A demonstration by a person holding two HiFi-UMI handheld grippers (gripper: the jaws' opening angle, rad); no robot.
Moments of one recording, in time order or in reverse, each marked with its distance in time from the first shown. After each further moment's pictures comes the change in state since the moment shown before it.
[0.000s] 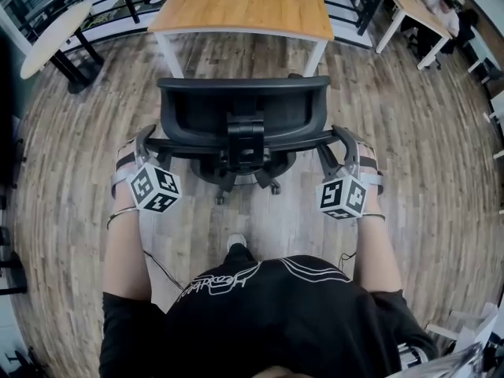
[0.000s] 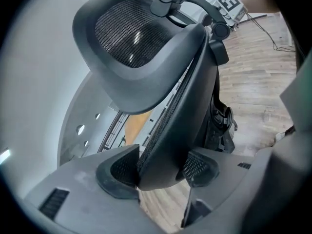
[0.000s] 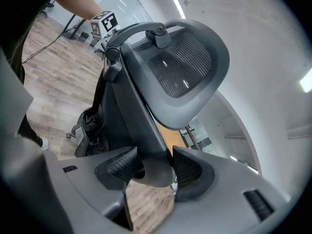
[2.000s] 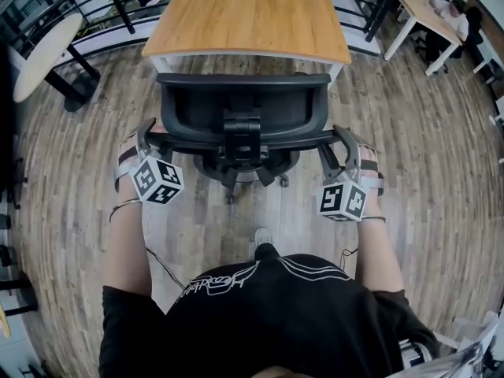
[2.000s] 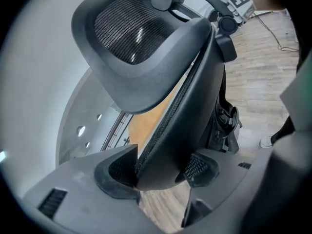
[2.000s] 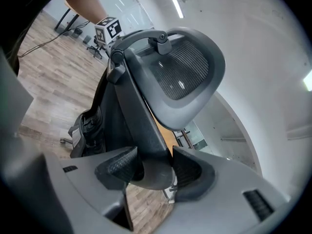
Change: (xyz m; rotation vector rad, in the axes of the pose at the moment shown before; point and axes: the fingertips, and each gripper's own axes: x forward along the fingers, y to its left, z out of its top) left arm 0.183 0.123 0.016 0.001 -0.012 0.024; right arm 0.174 -0.069 0.038 0.010 -0.022 -0.060
